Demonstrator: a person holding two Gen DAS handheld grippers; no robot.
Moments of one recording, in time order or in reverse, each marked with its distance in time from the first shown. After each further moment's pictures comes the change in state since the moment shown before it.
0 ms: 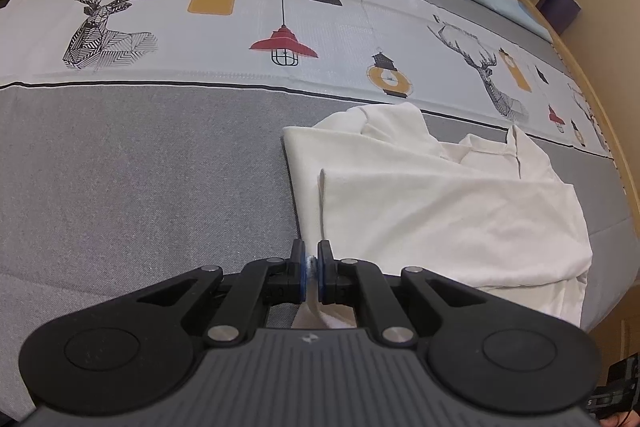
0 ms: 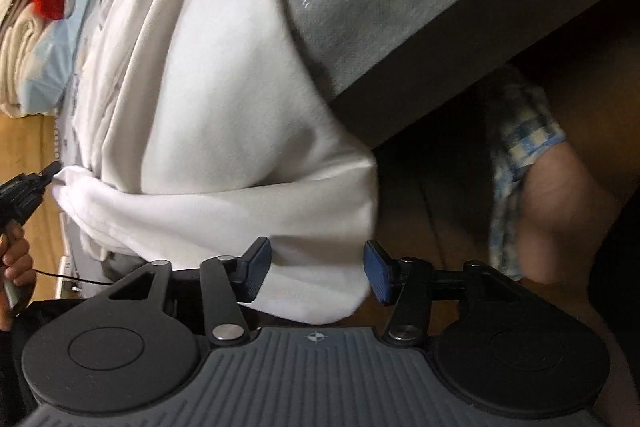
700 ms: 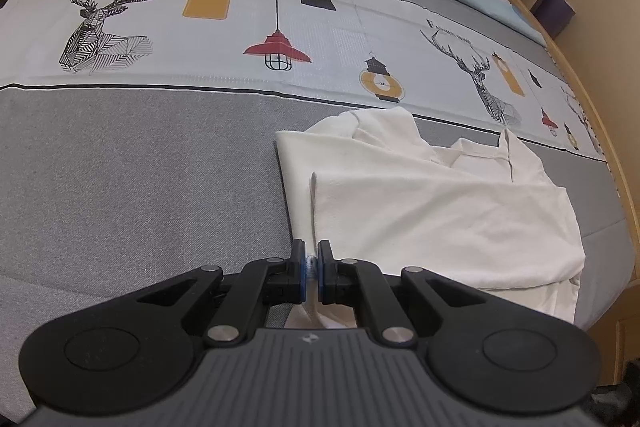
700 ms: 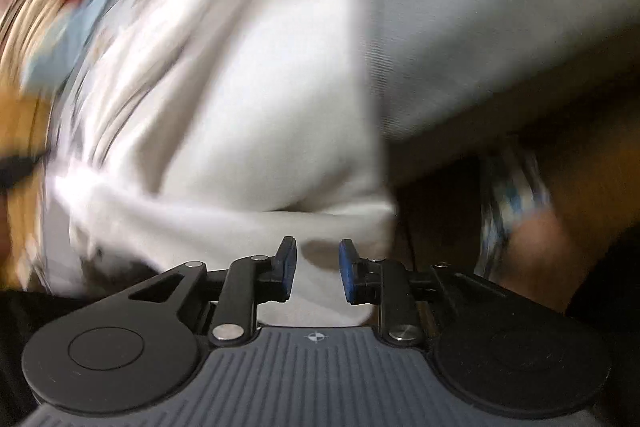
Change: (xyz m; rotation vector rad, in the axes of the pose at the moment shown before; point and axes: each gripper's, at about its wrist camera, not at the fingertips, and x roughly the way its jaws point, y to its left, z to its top) left arm -0.004 -0.002 0.000 -0.005 -0.013 -0.018; right arm -0.021 0.061 -0.018 -0.403 -0.162 -0.131
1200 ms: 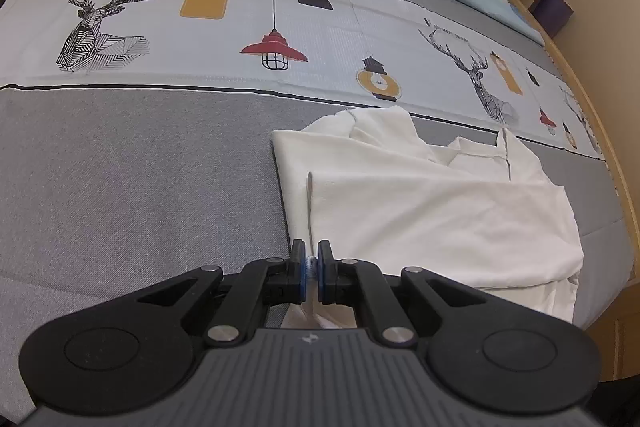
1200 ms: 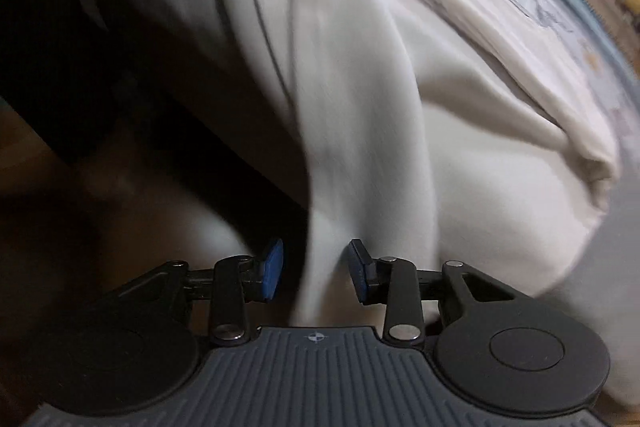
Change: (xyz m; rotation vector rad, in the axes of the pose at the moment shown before) left arm -0.001 -0.001 0.000 0.002 0.001 -0.006; right arm 0.073 0.128 -0.077 -0.934 0.096 -0.508
